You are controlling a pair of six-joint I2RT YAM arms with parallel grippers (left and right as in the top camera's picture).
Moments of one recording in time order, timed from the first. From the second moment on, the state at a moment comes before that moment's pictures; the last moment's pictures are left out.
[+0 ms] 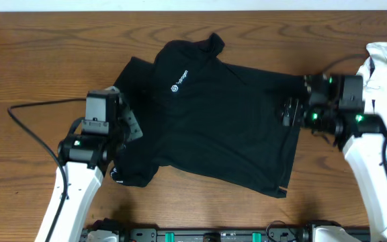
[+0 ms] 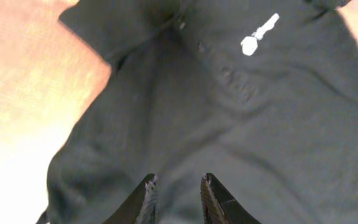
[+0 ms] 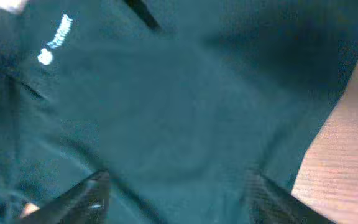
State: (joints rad) left arm -0.14 1.15 0.91 -0.74 0.07 -0.50; right arm -0.01 1.33 1.05 -0.75 -0.34 0.19
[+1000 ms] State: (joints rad) left arm -0.14 1.88 1.36 -0.77 0.15 -0.35; right arm 0.04 2.00 1.30 -0.47 -0.09 0.12
